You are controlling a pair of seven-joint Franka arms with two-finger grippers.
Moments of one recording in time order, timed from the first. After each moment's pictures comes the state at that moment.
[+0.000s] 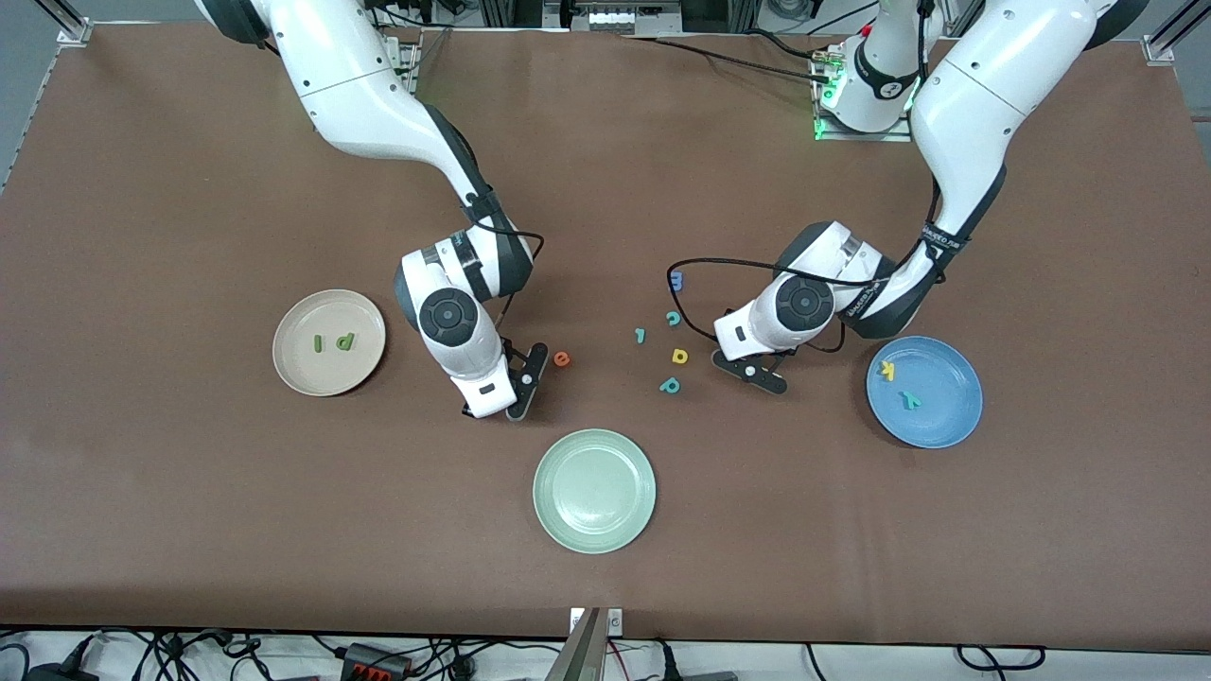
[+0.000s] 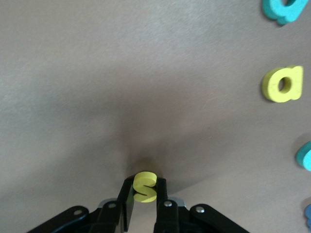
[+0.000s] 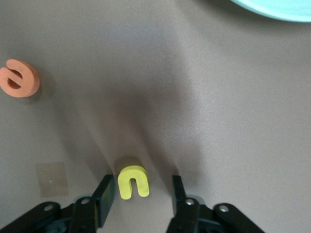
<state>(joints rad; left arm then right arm) 0.07 0.69 -0.55 -1.86 0.35 2.22 -0.24 0.64 0.82 -0.17 -1.52 0.10 2.35 -0.79</state>
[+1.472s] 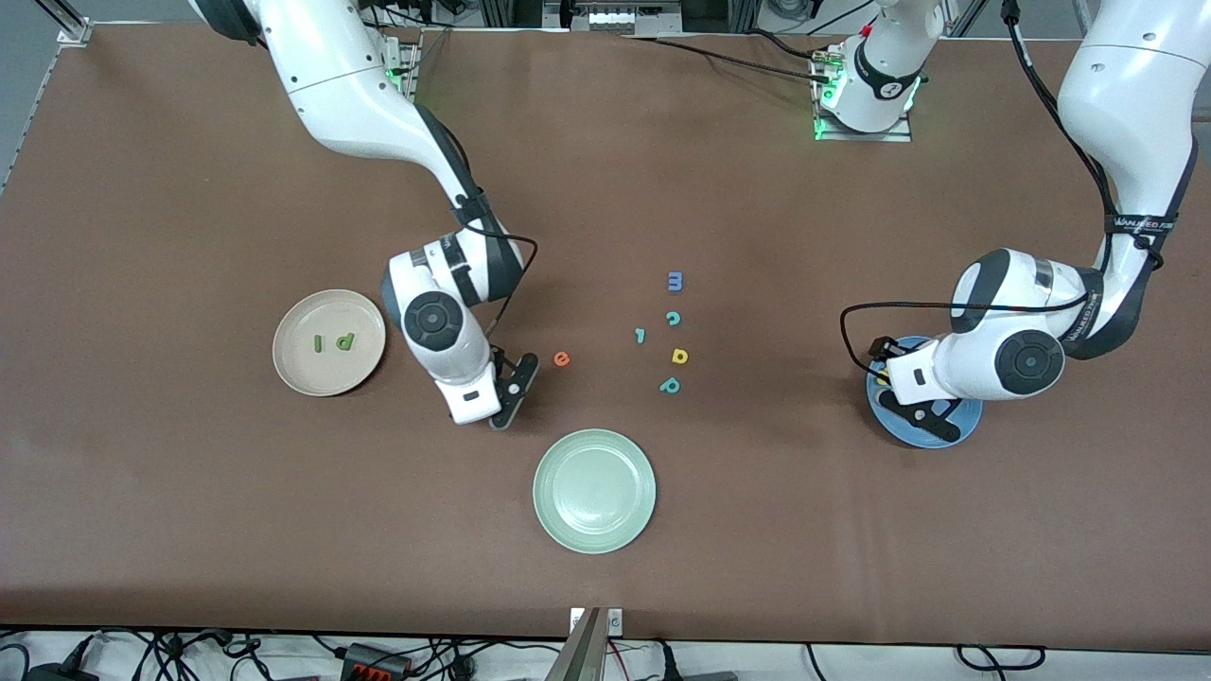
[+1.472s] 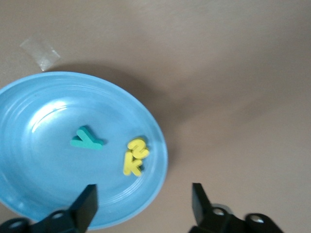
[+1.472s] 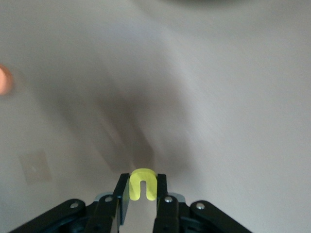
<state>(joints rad) 0.40 0.62 -0.58 -1.69 0.35 1.90 0.18 0.60 0.79 -0.18 -1.51 0.11 2.30 -0.70</state>
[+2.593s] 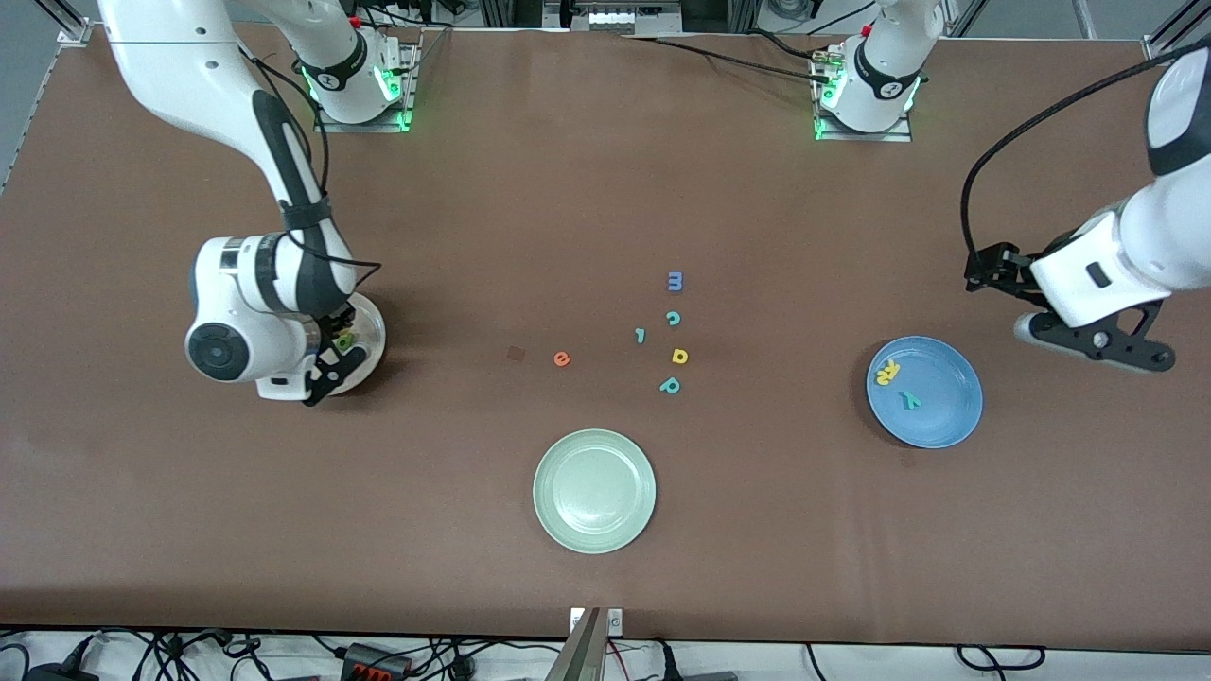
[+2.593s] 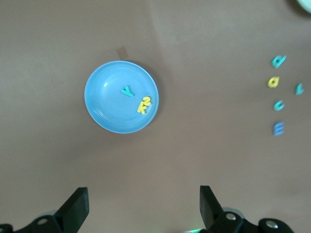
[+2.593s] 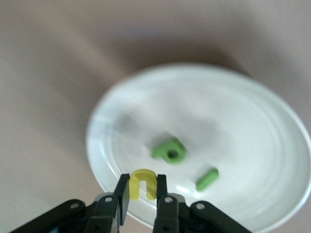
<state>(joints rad) 0.31 0.31 -0.51 -1.30 0.13 1.39 0.00 0.33 0.57 -0.25 -1.81 0.11 1.94 -0.70</state>
